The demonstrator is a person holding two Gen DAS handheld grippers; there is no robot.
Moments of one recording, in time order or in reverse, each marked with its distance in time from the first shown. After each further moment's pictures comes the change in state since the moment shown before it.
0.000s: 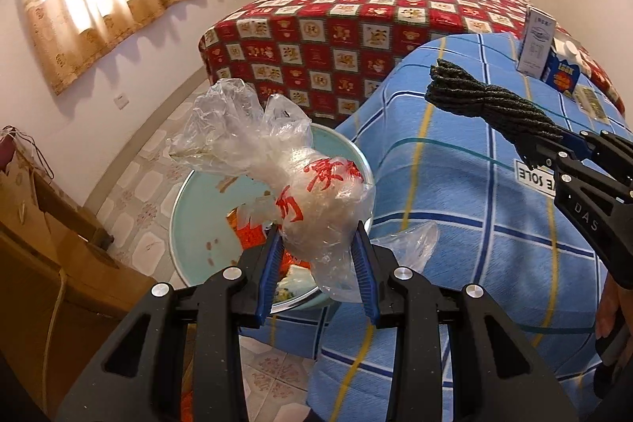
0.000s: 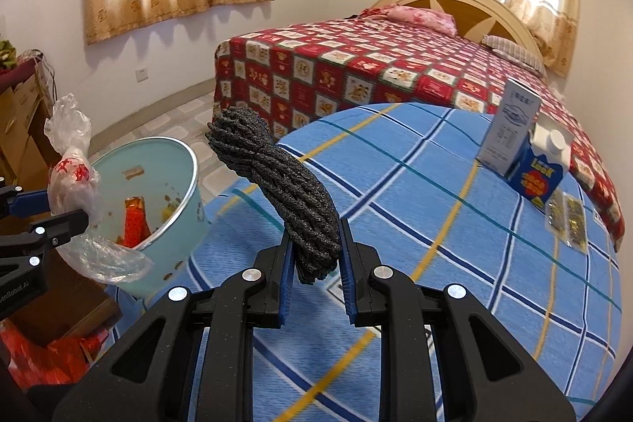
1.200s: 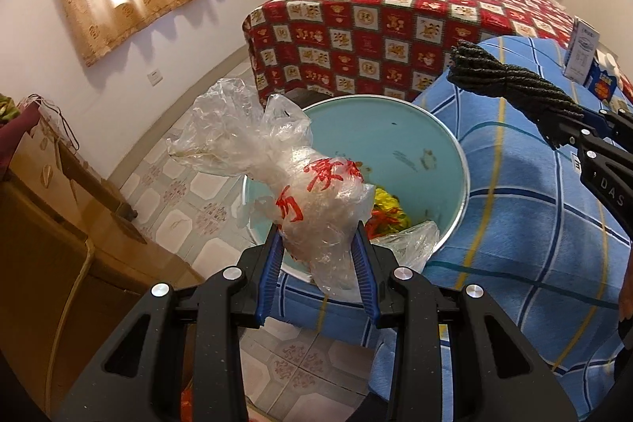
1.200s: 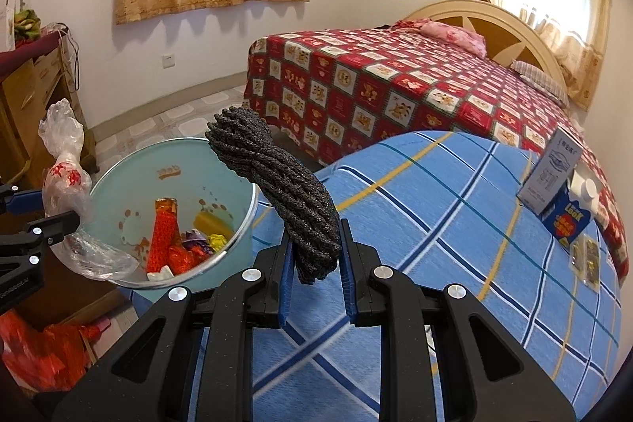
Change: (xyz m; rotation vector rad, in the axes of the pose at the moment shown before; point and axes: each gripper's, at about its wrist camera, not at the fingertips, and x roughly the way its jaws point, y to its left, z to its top) left arm 0.001 0.069 -0.028 -0.081 0.031 0.091; right arm 0.012 0.063 0.021 -0.112 -0.011 0.050
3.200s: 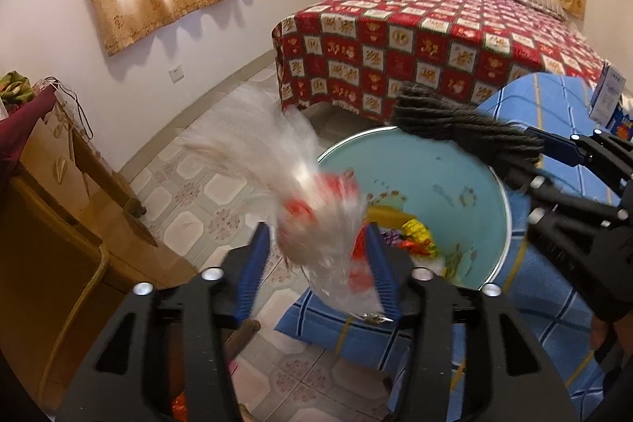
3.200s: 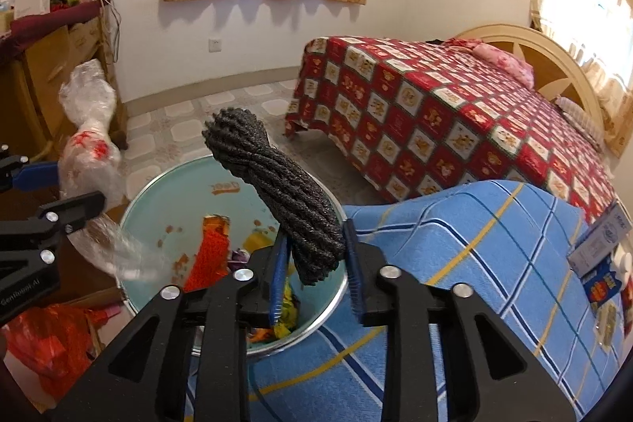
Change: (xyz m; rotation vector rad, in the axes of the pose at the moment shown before) left arm 0.005 0.037 0.018 -0.093 -0.055 0.029; right arm 0.034 0.067 0.036 -0.128 -0.012 0.092
